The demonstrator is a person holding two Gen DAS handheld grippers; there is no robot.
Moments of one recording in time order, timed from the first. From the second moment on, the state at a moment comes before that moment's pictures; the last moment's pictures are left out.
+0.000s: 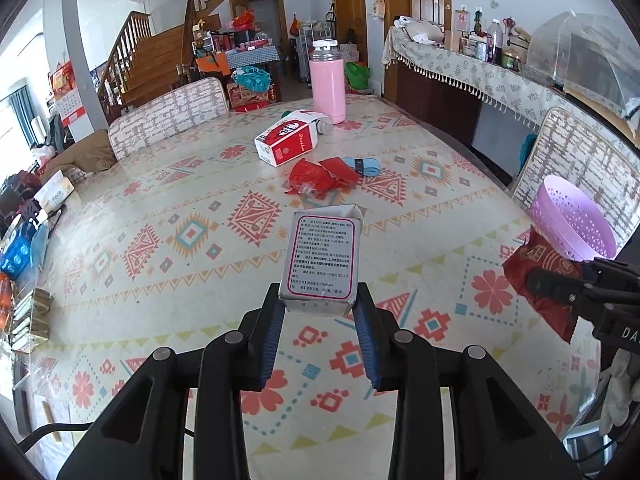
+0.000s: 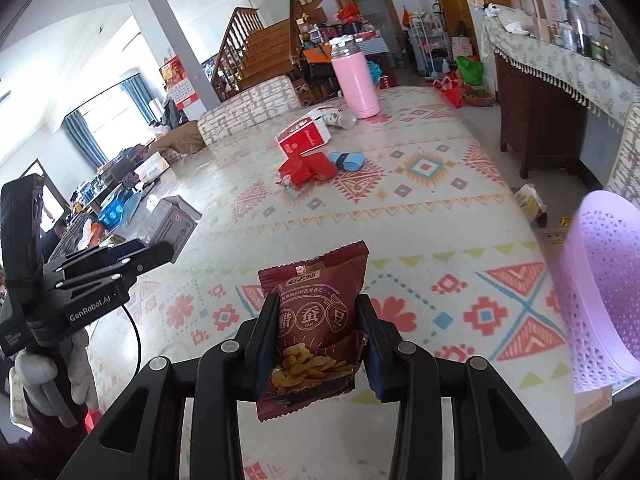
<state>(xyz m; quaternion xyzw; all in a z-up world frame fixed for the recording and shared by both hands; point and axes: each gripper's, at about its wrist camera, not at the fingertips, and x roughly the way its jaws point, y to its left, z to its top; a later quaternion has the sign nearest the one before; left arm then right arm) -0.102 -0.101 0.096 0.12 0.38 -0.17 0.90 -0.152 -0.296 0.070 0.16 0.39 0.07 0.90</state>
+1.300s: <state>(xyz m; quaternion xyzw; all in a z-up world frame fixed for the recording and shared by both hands) -0.114 -0.240 0.073 0.21 0.37 -0.24 0.87 -0.212 -0.448 0.069 0.21 0.35 -0.07 0.91</state>
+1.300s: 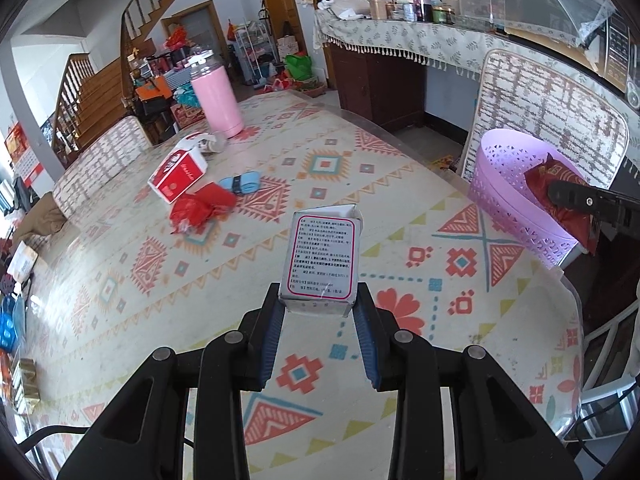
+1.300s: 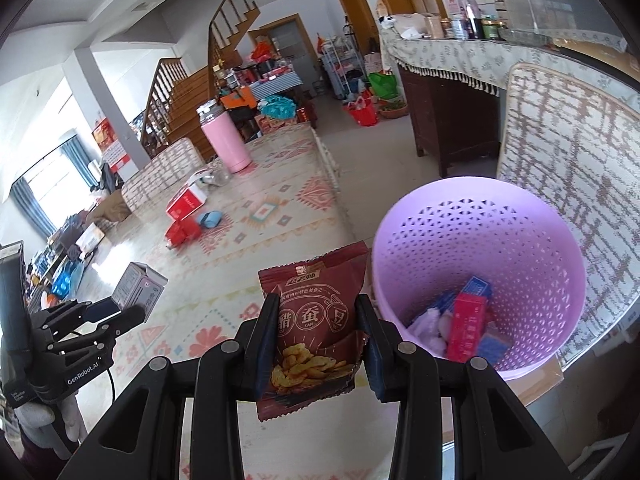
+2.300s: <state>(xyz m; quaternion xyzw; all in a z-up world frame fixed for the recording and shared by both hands) -0.108 -0.348 0.092 0.21 0.36 -0.32 0.85 -0.232 -0.538 0.056 0.25 0.34 -0.13 0.90</state>
